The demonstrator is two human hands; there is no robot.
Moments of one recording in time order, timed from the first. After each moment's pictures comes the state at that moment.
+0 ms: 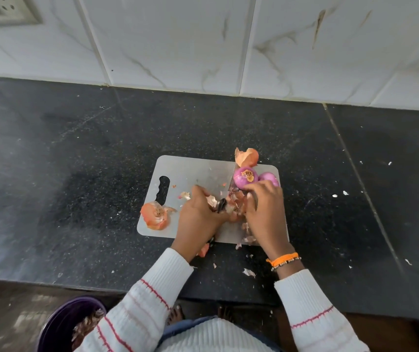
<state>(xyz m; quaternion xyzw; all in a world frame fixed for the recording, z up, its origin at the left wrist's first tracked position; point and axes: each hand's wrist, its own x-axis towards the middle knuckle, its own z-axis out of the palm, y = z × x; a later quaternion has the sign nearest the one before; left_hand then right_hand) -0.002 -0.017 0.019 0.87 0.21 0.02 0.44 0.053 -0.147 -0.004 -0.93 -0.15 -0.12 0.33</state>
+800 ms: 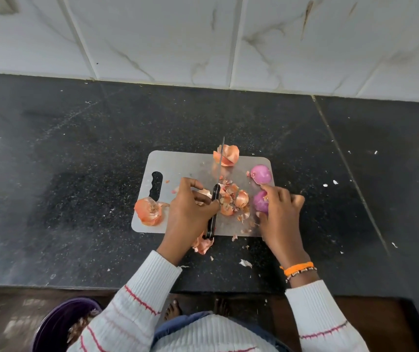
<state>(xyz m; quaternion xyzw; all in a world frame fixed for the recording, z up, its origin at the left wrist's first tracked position) -0.014 -0.008 0.028 0.79 0.20 0.03 0.57 0.031 -0.185 -0.007 -0.97 -0.11 -0.07 0.20</state>
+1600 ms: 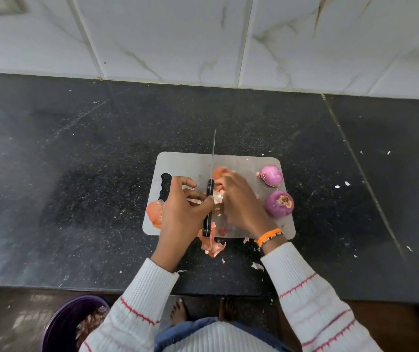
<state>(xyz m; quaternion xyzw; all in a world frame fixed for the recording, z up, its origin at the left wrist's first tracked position) -0.024 0.015 0.036 0.78 0.24 0.09 0.58 0.062 -0.101 -0.010 -0.93 -0.29 0.03 0.22</state>
